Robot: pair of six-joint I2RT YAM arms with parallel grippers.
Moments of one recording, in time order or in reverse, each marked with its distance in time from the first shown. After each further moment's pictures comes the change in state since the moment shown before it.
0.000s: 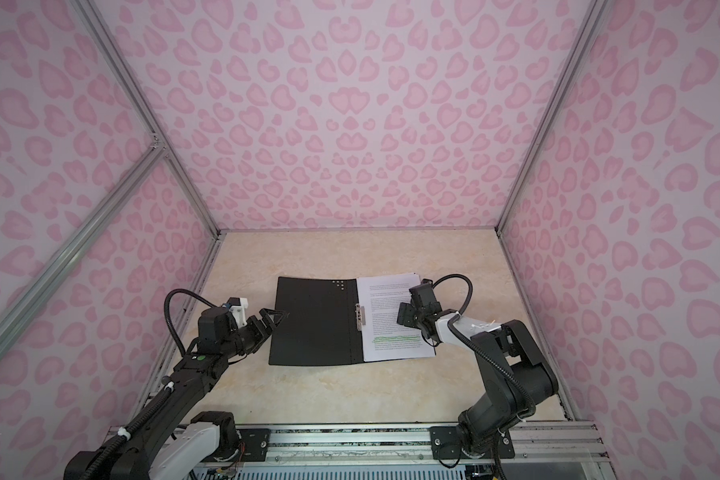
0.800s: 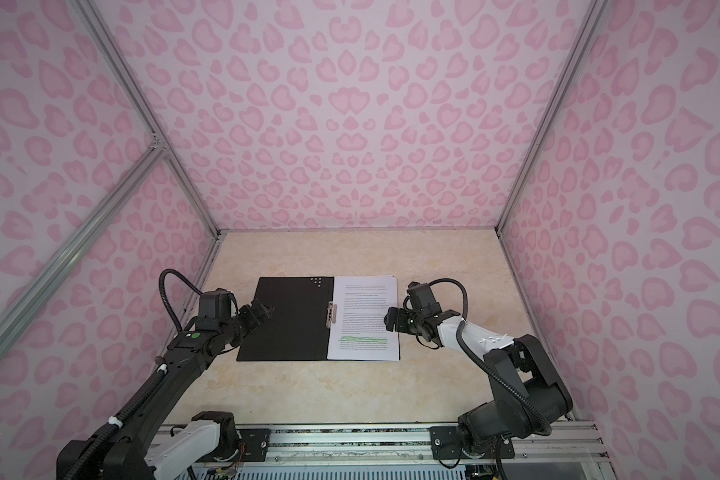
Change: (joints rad) left arm 0.046 0.137 0.237 -0.370 -0.400 0.112; right arm 0.042 -0.127 -0.002 -0.112 -0.252 -0.001
